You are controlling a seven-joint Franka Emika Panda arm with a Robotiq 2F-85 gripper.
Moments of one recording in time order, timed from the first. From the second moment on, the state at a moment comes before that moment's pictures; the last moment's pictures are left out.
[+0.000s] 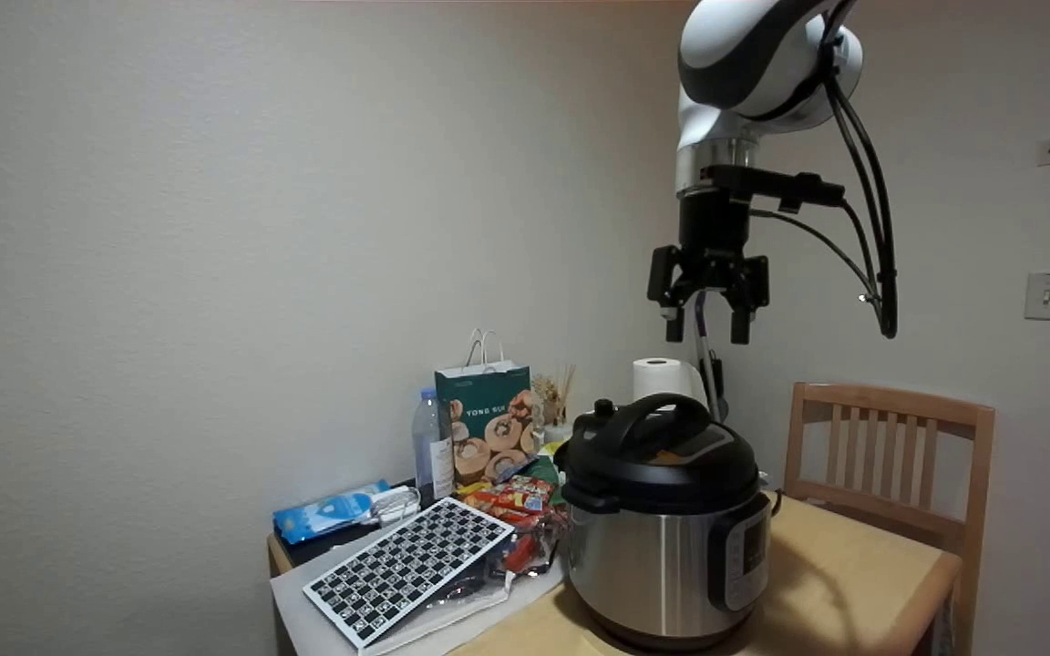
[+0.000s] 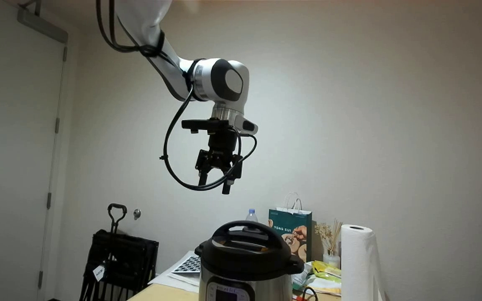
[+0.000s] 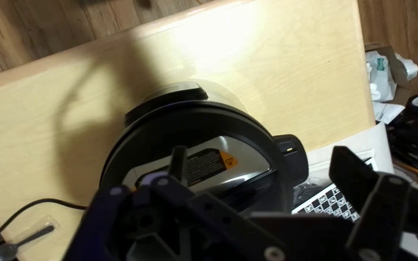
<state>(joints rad) 0.00 -0.17 -0.08 -2.06 0.13 1.84 0.19</state>
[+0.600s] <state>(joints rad) -0.01 -0.05 -0.08 -2.02 0.13 1.87 0.35</state>
